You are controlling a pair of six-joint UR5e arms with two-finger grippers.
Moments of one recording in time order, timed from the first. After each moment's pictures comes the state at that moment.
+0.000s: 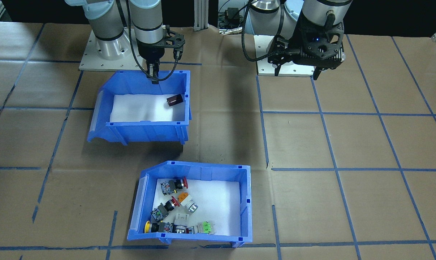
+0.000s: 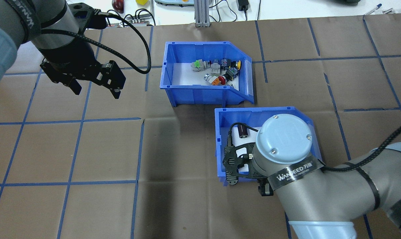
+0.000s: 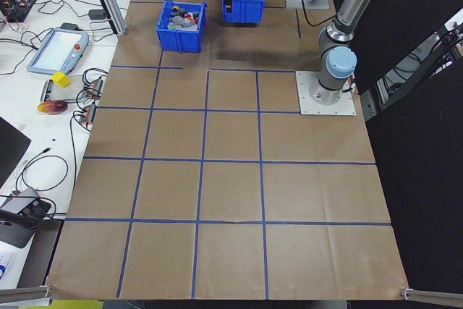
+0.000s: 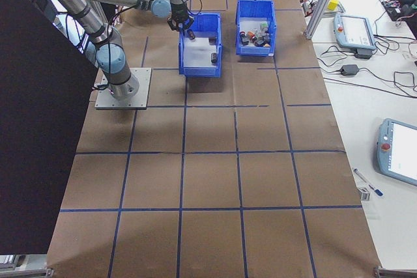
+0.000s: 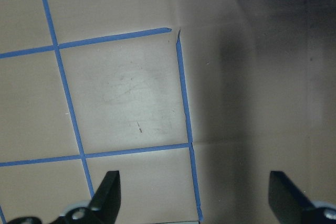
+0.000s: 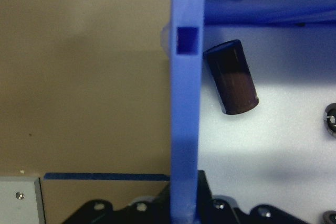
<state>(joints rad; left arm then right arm) -1.62 -1.52 -1.55 -1.68 1.62 0.10 1.95 -1.79 2.24 -2.04 -1.64 -1.21</state>
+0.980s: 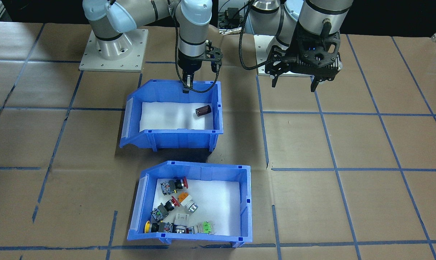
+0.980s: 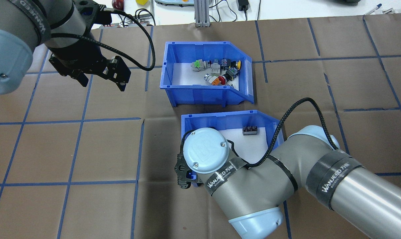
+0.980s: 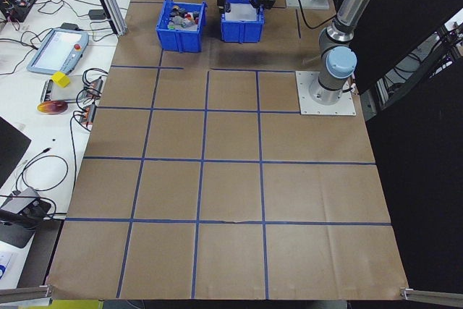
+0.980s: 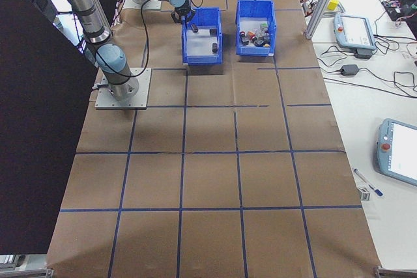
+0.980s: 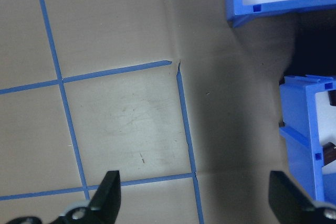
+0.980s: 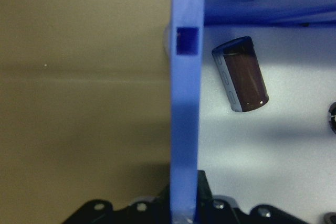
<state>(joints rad) -1.63 -1.54 -1.58 -1.57 1.61 0.11 2.18 -1.54 2.11 -2.11 -1.71 -0.99</state>
